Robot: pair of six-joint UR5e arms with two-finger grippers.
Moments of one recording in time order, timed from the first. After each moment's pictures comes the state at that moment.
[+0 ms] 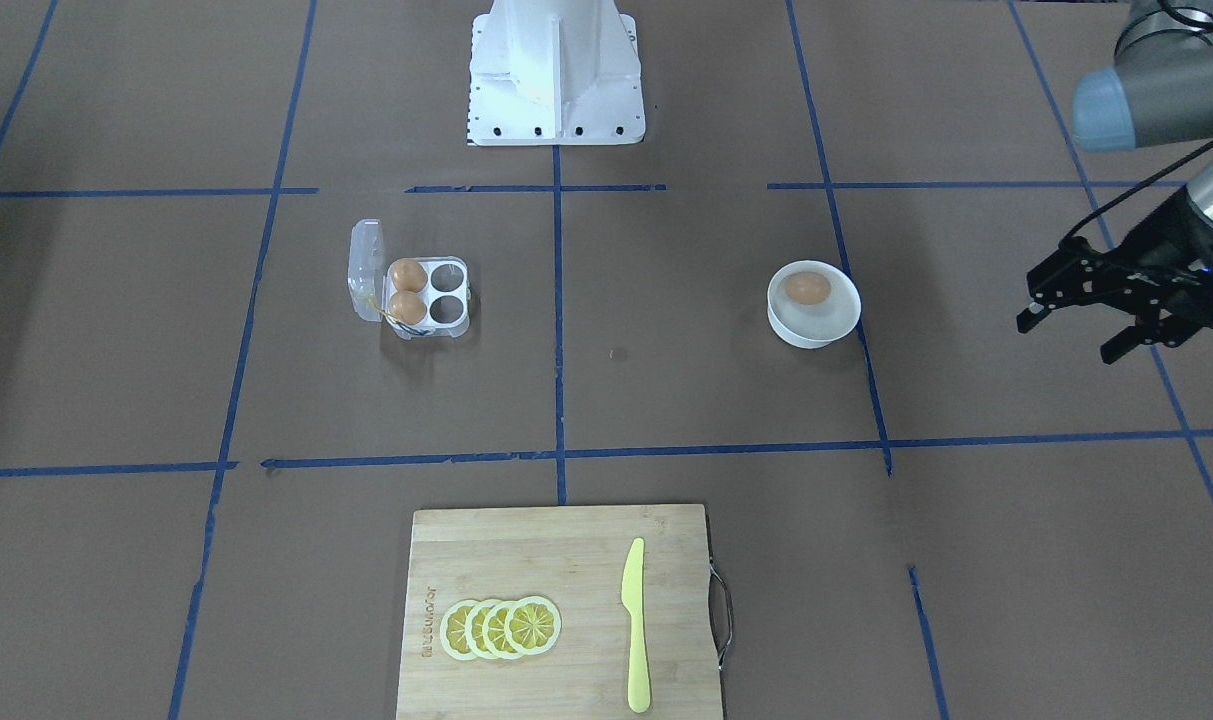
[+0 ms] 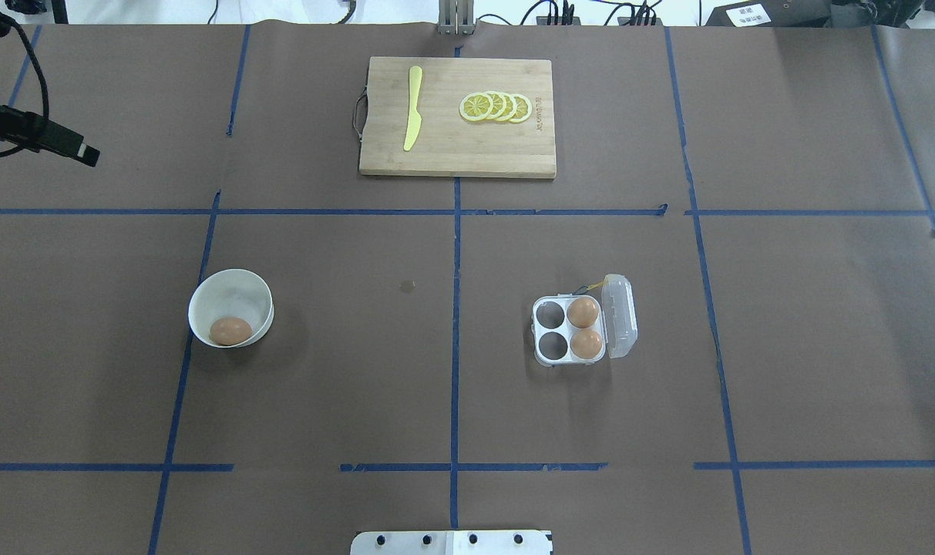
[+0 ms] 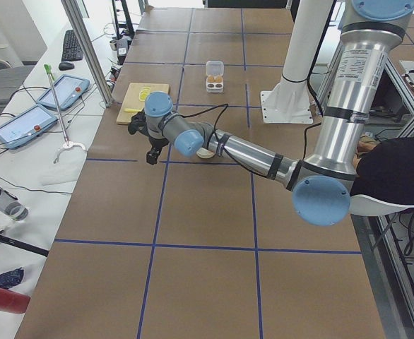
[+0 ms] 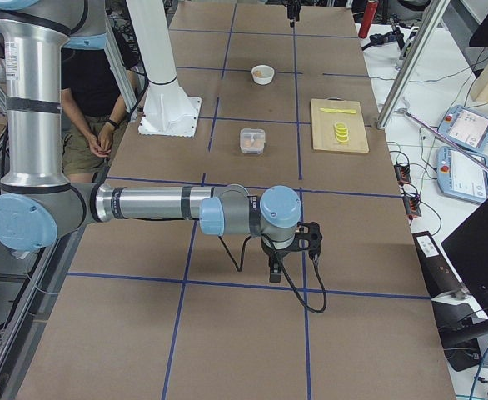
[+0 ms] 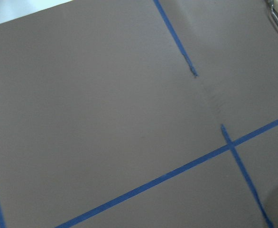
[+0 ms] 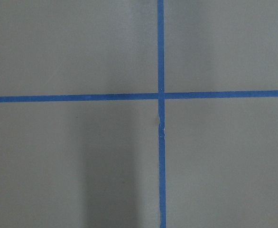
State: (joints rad) left arm -1.13 -1.76 -1.81 -1.92 -2.32 -0.57; right arm 1.58 -1.63 1.69 -1.55 2.41 0.07
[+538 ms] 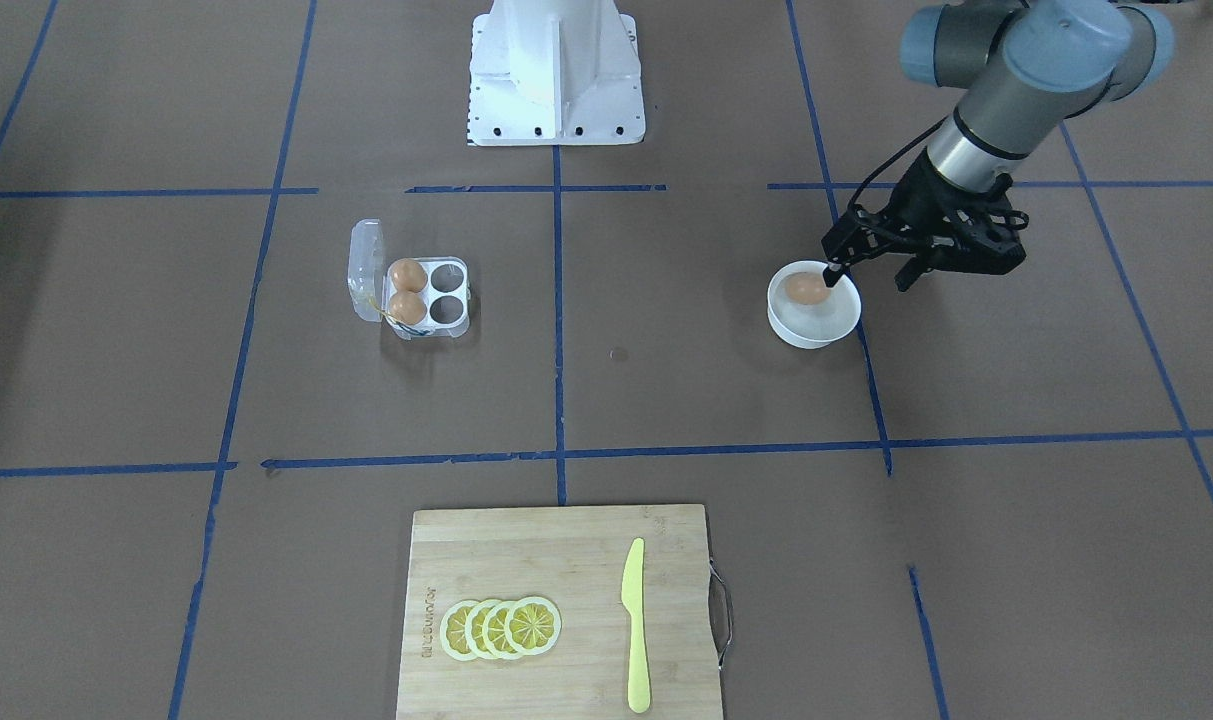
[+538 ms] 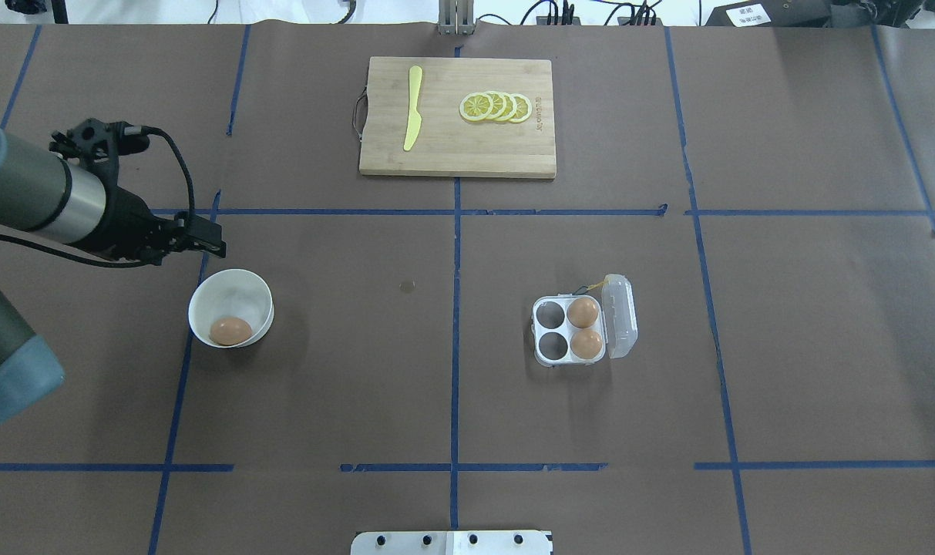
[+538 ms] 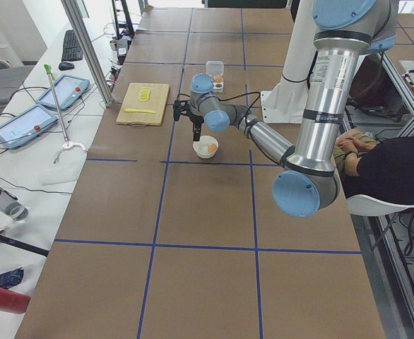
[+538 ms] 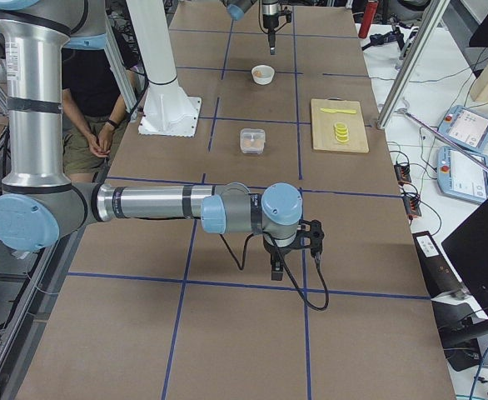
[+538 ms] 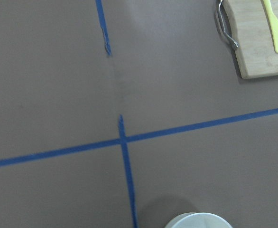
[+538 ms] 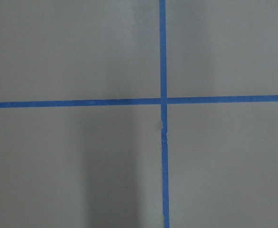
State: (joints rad) left arm -0.78 -1.75 -1.95 -1.92 -2.07 -1.17; right arm 1.58 -1.62 1.69 -1.55 2.41 0.09
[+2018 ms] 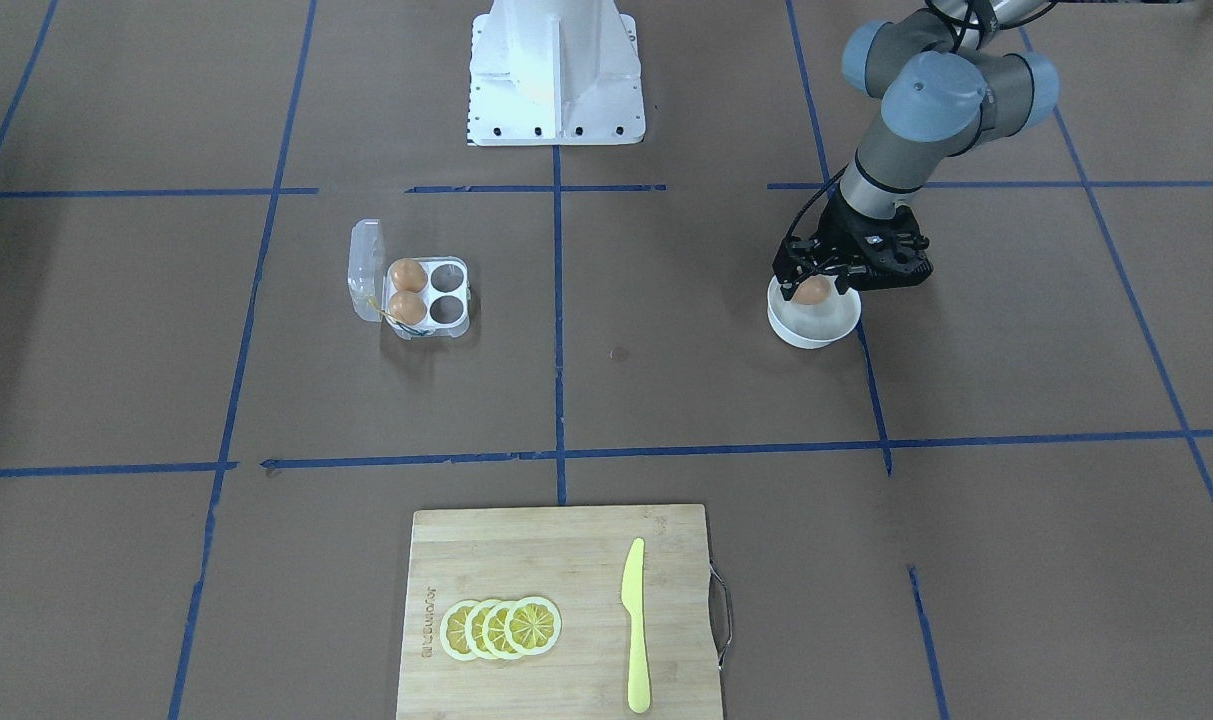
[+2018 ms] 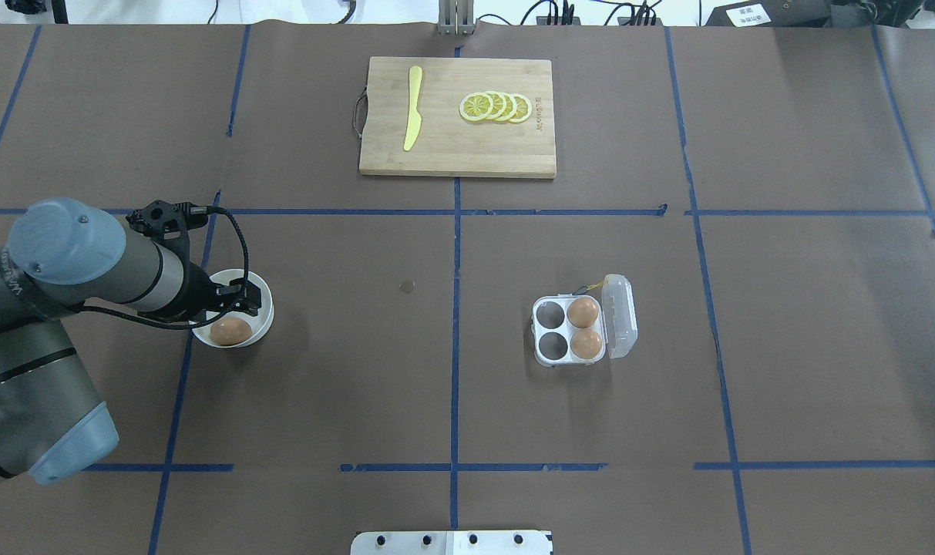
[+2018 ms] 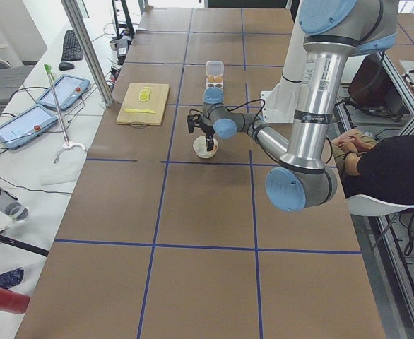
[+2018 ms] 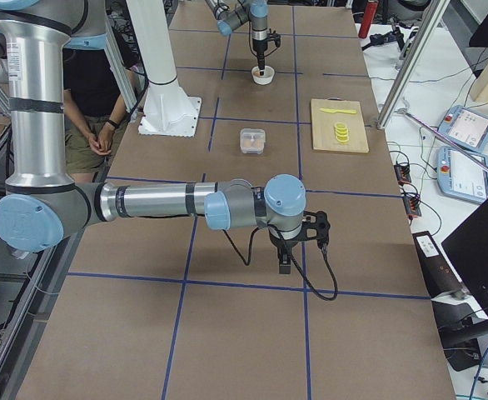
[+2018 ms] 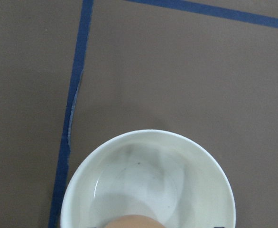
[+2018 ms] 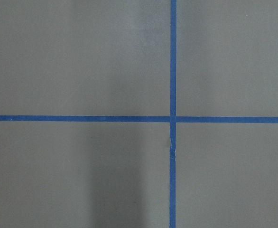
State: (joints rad) left arm -0.63 -1.76 -1.84 -1.92 -1.95 -1.28; right arm 1.58 -1.60 1.70 -1.50 2.41 0.11
